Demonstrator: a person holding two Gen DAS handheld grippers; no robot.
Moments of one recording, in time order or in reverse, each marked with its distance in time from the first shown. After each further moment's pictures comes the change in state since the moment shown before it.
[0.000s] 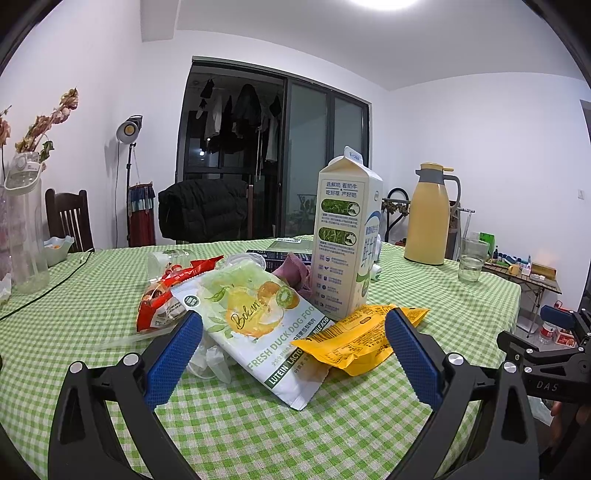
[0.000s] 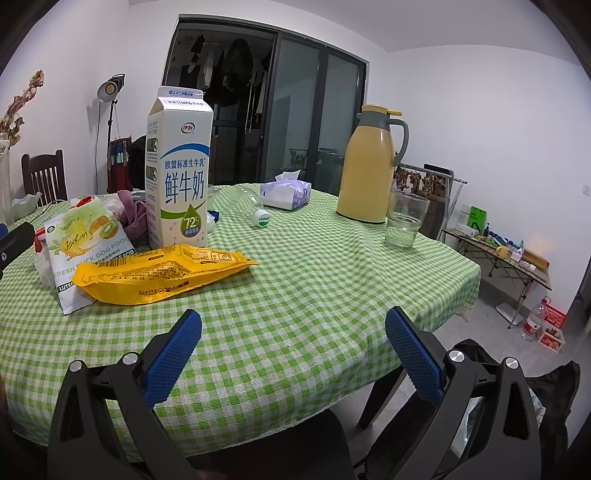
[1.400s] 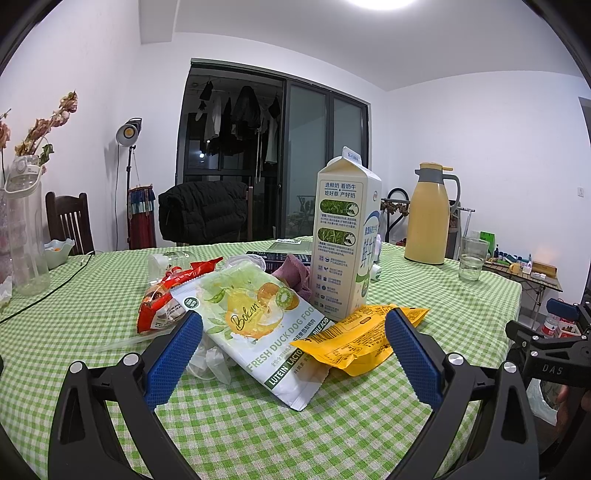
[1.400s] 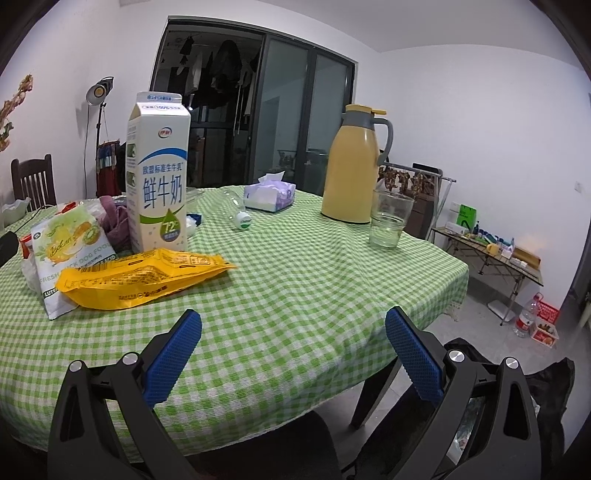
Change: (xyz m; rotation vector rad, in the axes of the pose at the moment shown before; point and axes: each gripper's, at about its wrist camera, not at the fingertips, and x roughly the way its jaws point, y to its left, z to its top) left arm -0.001 -0.001 -0.001 0.005 -0.005 0.001; right arm 0.002 -0.016 0.001 0.009 -0.008 -0.049
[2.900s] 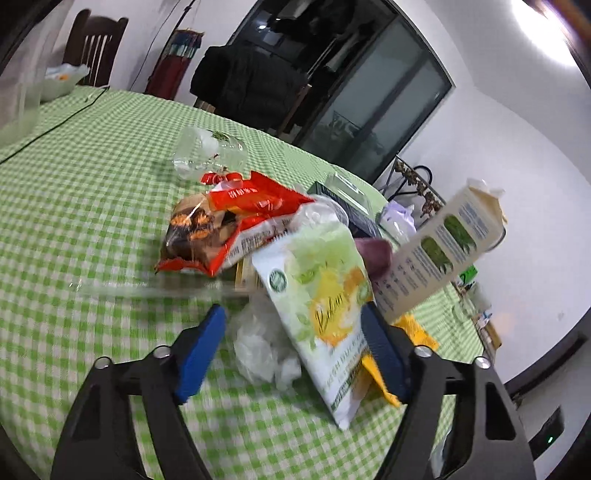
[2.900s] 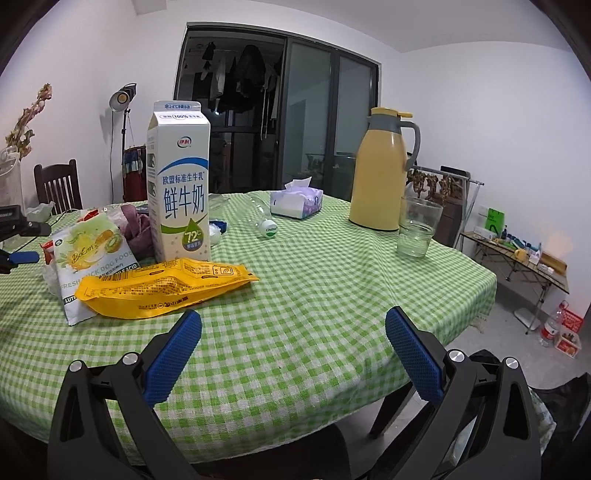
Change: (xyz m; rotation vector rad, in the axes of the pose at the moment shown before) left arm 0.092 0.152 0.023 -0.538 0.433 -0.120; right arm 0.009 -0.003 0.009 0.000 0.002 0.131
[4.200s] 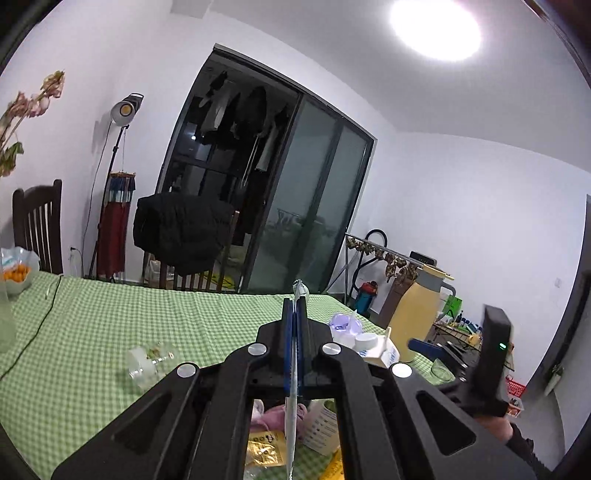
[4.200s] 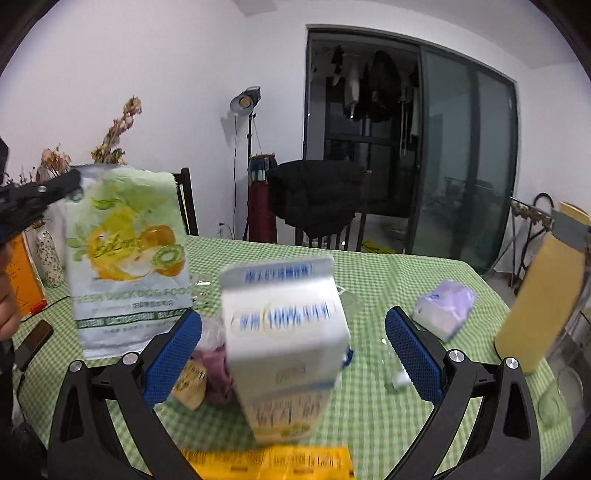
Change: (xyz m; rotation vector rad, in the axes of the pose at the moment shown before) left arm -0.079 -0.138 0.103 0.348 -0.405 -0.084; right arm 0.128 0.076 0.206 -0.212 0.011 0.569
